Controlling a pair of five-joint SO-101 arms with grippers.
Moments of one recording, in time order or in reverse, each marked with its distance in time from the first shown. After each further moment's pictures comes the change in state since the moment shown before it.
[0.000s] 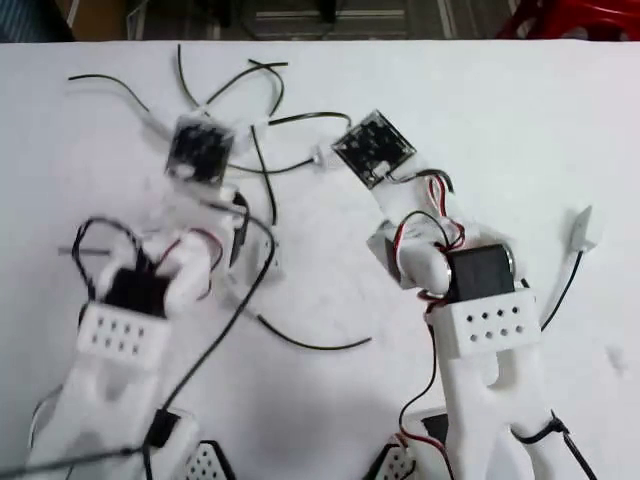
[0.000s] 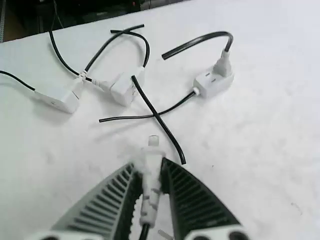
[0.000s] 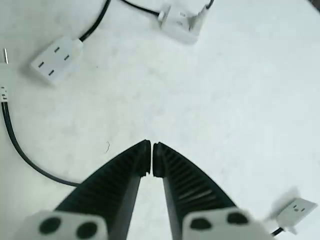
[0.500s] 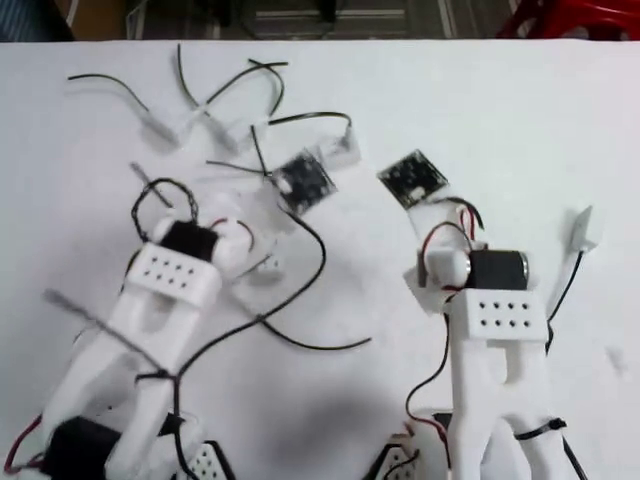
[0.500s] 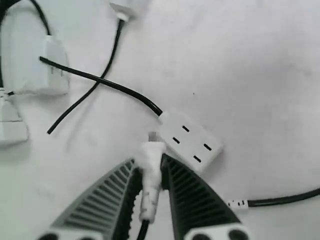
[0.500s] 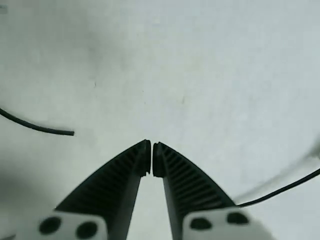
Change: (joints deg) left arm 4.4 22.3 -6.9 4.5 -33.9; right arm 12.2 0.0 14.8 0.0 5.4
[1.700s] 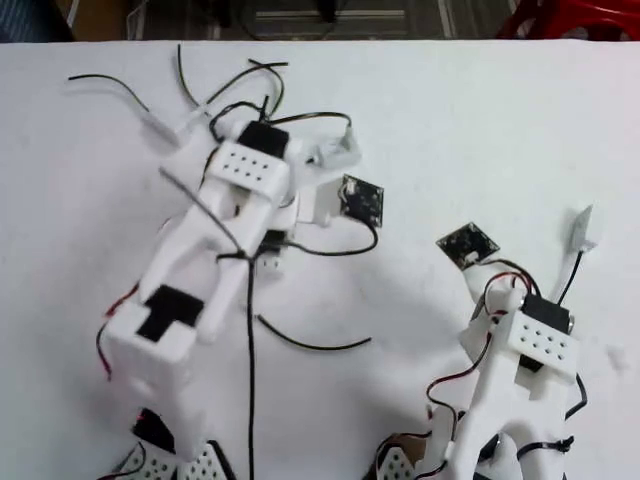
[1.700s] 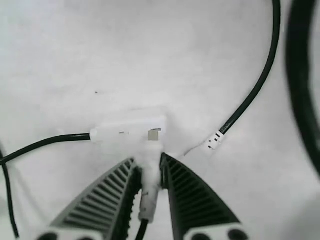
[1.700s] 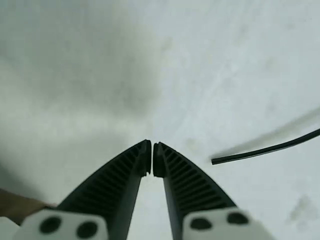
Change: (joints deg) left arm 4.0 46.1 -54.9 44.2 -36.0; right arm 24.9 0.0 21.7 -12.1 21.0
